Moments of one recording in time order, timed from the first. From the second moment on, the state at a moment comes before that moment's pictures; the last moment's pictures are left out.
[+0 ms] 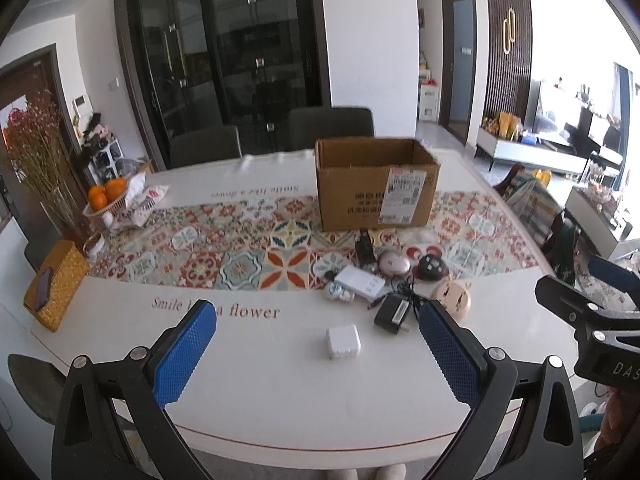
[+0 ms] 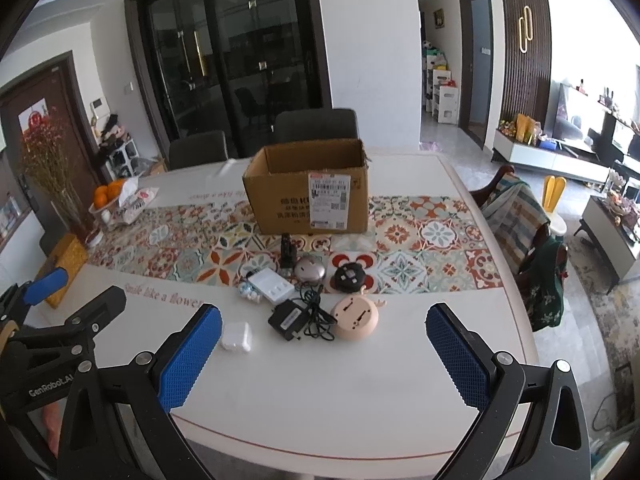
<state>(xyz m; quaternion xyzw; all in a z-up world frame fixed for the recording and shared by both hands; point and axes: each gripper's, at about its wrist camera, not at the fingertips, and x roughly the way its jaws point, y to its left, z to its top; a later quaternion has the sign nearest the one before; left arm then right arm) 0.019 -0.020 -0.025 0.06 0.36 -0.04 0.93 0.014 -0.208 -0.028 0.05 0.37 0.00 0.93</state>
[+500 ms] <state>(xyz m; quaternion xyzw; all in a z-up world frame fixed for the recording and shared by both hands) 0.043 -0.024 -0.098 0.03 0.46 -0.01 0.89 0.055 -0.215 -0.107 0.05 0.47 0.05 0.88</state>
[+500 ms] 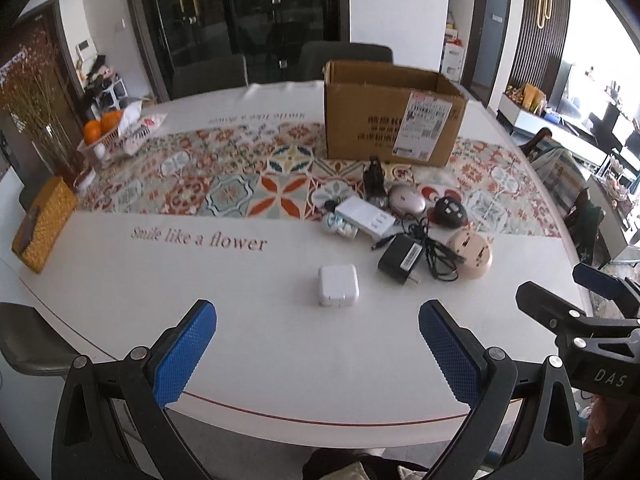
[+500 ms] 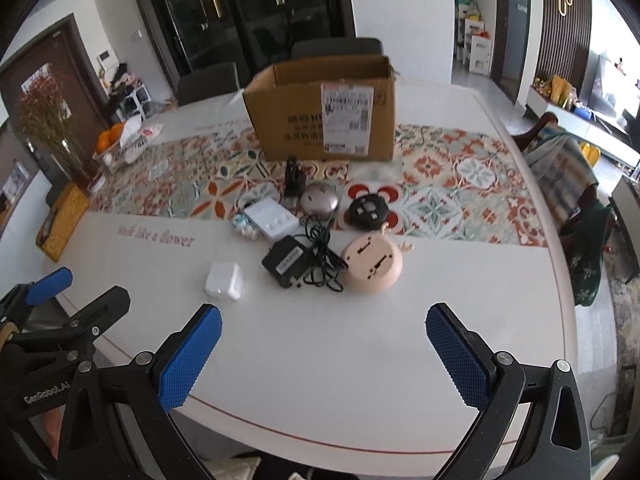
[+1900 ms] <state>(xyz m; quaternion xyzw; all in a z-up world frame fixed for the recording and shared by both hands) 0.137 -0.042 -0.235 0.03 0.52 -0.01 0.85 0.135 -0.211 -0.228 0.07 0.60 0.05 0.80</state>
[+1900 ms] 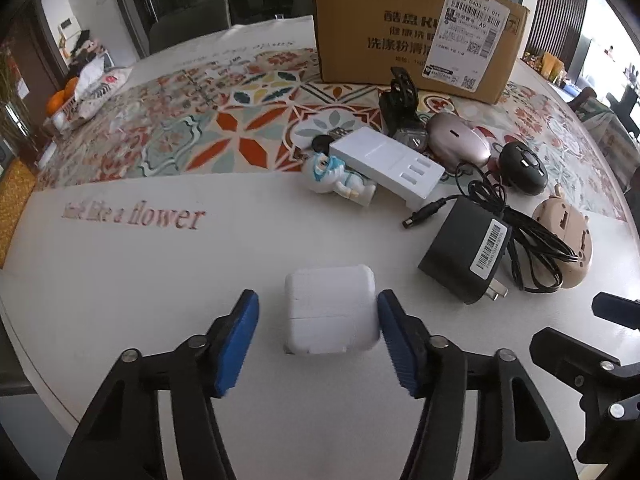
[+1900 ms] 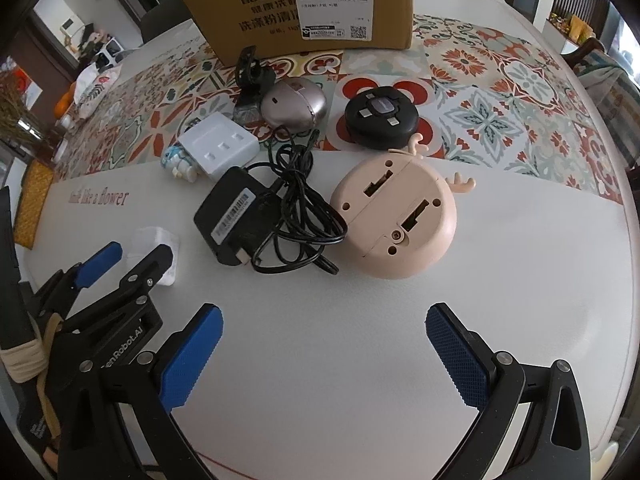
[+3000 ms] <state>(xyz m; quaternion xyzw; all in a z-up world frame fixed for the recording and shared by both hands) 0.127 -0.065 -0.217 0.03 0.51 -0.03 0.86 0.144 -0.249 -0.232 0.07 0.61 0.05 0.79</state>
